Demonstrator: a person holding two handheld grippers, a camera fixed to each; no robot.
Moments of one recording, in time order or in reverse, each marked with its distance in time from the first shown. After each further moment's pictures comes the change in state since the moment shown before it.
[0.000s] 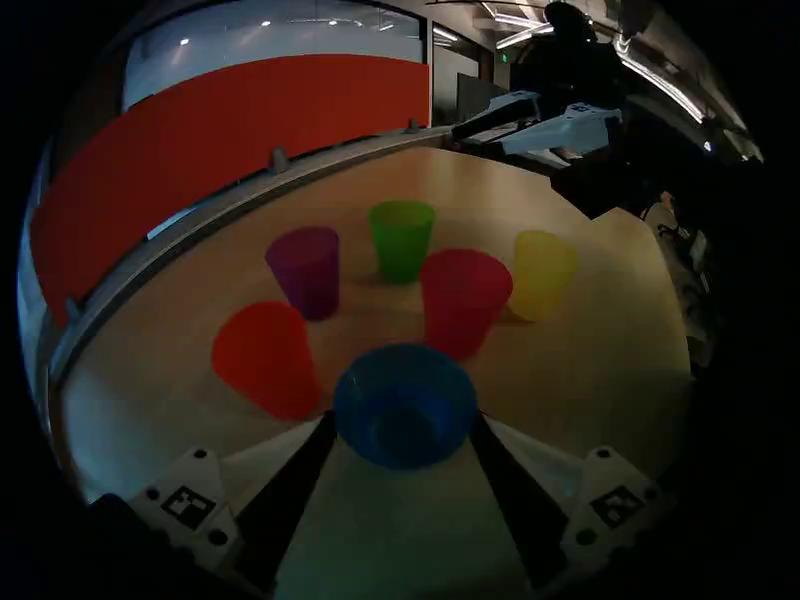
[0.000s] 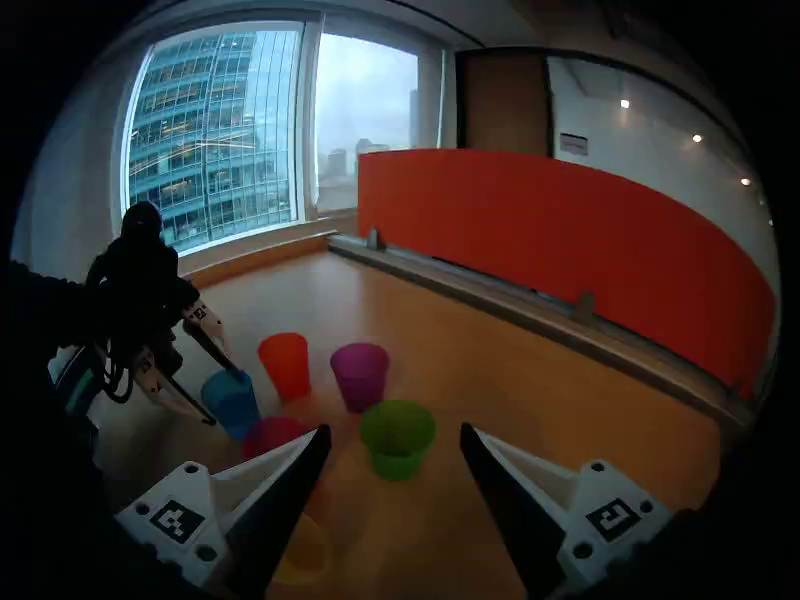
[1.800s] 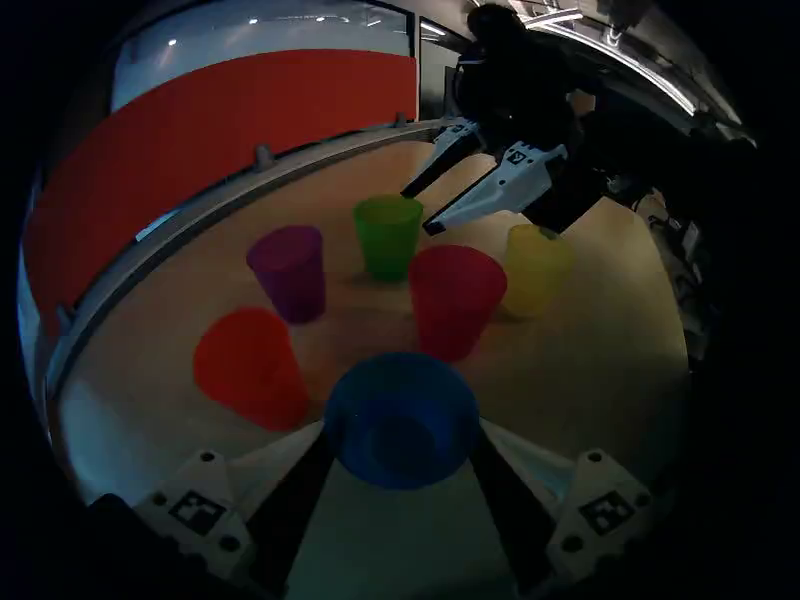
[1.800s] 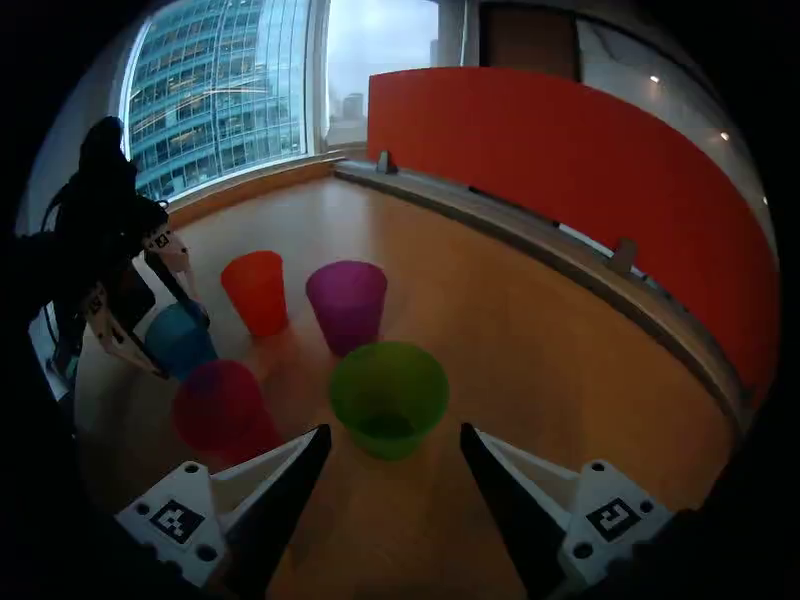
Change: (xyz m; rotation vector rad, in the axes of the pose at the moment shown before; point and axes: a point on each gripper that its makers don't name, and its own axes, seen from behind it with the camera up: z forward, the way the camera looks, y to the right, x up) left arm -0.002 0.006 0.010 -0.038 -0.017 0.025; right arm -0.070 0.009 0.074 0.045 -0.220 -0.047
